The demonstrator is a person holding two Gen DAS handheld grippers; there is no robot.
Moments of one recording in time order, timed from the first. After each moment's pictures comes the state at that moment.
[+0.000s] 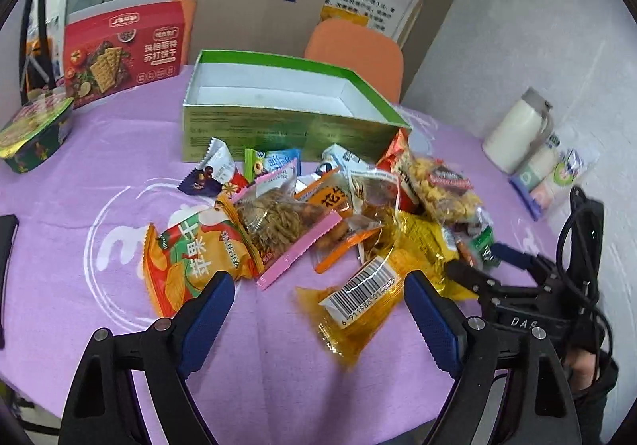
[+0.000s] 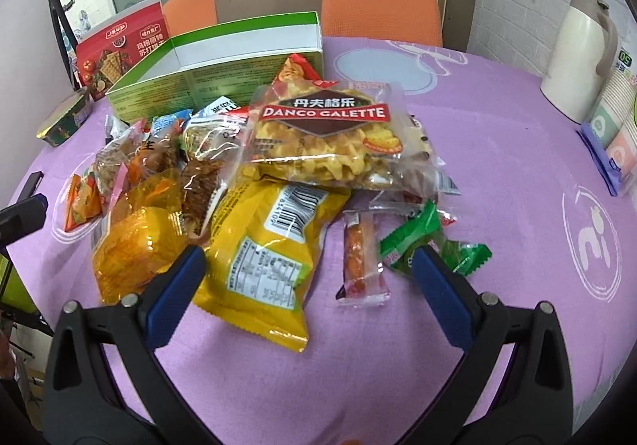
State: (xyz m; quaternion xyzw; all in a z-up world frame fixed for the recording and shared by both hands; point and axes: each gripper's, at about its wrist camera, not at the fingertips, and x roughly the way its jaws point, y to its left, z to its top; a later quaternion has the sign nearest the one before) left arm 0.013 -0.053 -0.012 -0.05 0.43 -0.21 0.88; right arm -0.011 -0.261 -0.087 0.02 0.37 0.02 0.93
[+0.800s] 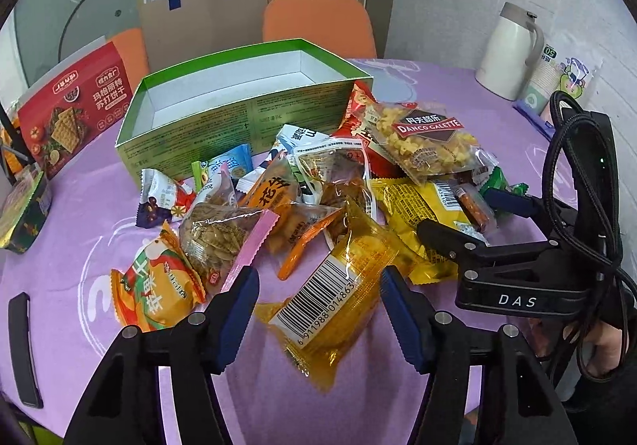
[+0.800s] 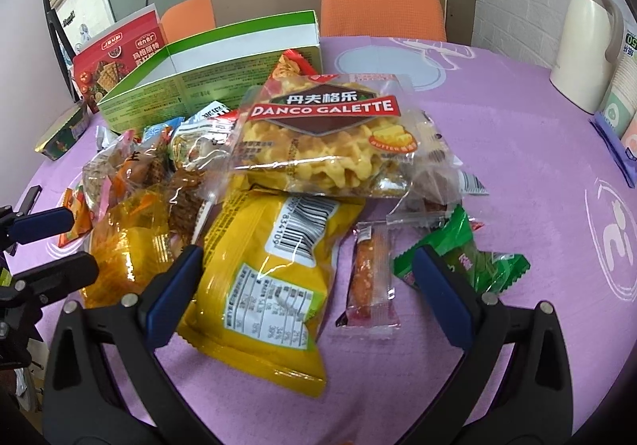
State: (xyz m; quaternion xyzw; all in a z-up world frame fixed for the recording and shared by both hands) left arm 0.012 -0.120 -0.016 0.08 0.44 -0.22 0.87; right arm 0.000 -0.271 -0.101 0.06 0.36 0.03 0.93
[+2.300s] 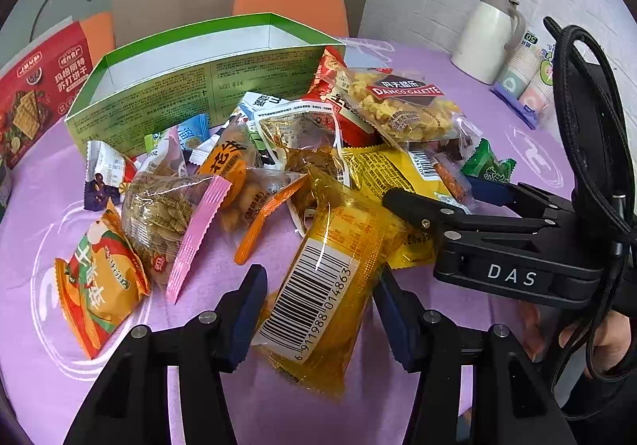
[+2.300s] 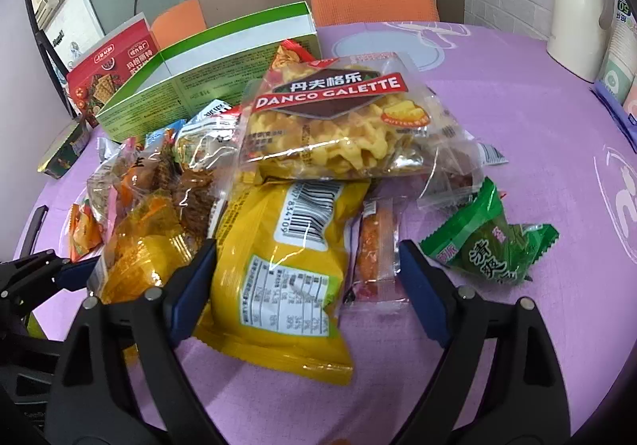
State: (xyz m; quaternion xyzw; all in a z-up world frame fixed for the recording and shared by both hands) left arm 0.017 -0.124 -0.045 0.06 0.46 -0.27 0.84; right arm 0.003 -0.260 -0.106 0.09 0.37 0.02 0.92
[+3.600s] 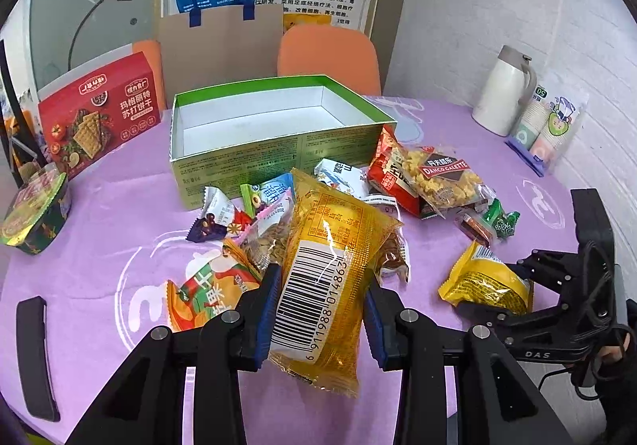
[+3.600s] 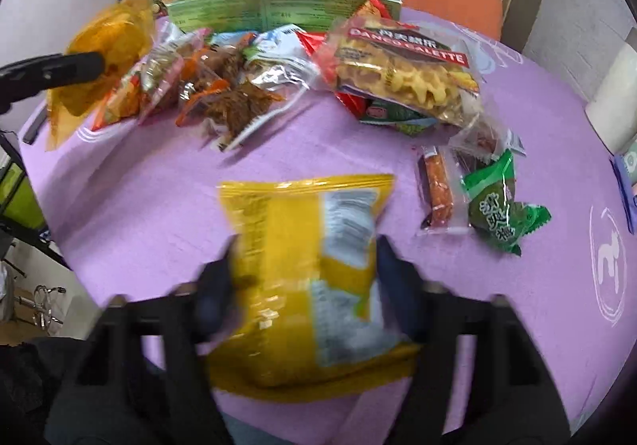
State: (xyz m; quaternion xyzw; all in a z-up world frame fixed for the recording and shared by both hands) left arm 0.011 -0.049 0.015 0.04 0.40 -0.24 0.89; right arm -0.041 -0.238 -0.107 -0.02 0.43 0.12 0.90
